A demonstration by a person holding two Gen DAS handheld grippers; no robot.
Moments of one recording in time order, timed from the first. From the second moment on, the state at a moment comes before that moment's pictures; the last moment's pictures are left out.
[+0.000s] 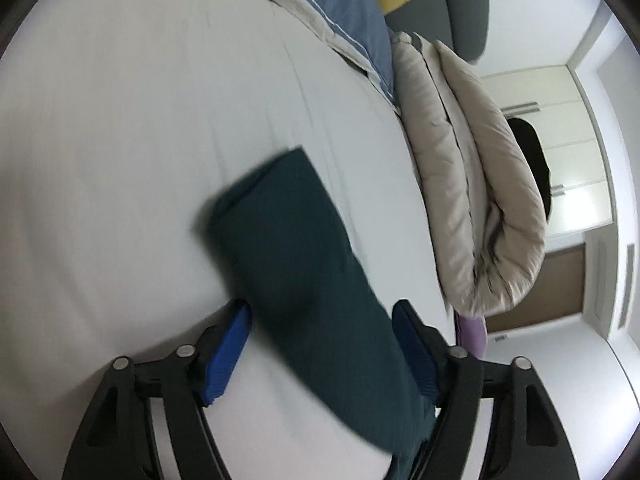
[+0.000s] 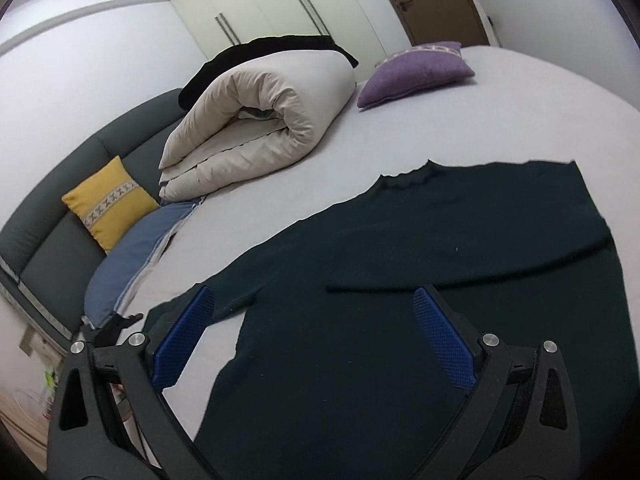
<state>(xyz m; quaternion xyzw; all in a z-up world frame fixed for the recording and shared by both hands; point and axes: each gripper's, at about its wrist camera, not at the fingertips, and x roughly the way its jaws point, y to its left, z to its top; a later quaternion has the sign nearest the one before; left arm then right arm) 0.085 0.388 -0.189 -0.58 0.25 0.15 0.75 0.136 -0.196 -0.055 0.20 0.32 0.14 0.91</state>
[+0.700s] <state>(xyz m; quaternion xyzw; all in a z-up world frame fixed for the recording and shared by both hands) 0.181 -0.015 -0.073 -0.12 0.35 -0.12 0.92 0.118 -0.344 -0.107 0.30 0.31 0.05 0.90</state>
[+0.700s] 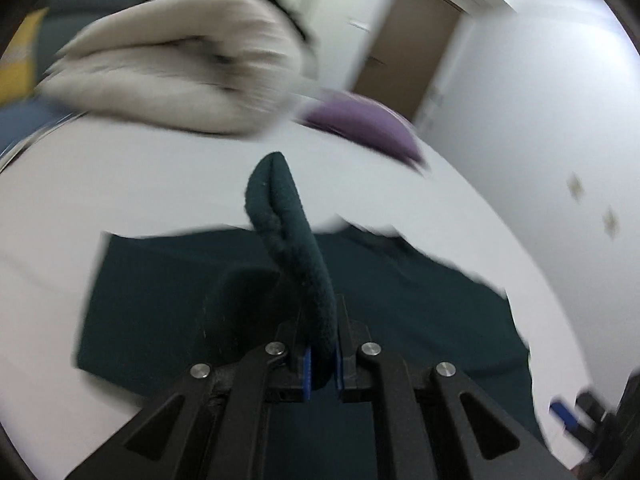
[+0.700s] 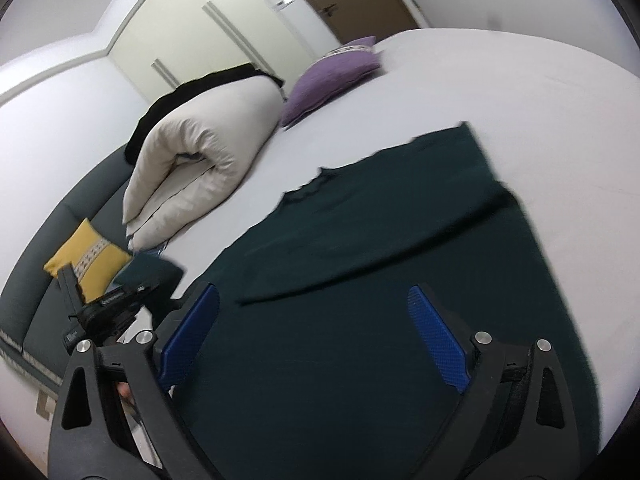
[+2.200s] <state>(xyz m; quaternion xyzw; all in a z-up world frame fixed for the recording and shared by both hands) 0.175 0.144 -0.096 -0.21 0.37 -0.04 0.91 0.291 -0.284 -0.114 0.15 0.43 0.07 0.89</state>
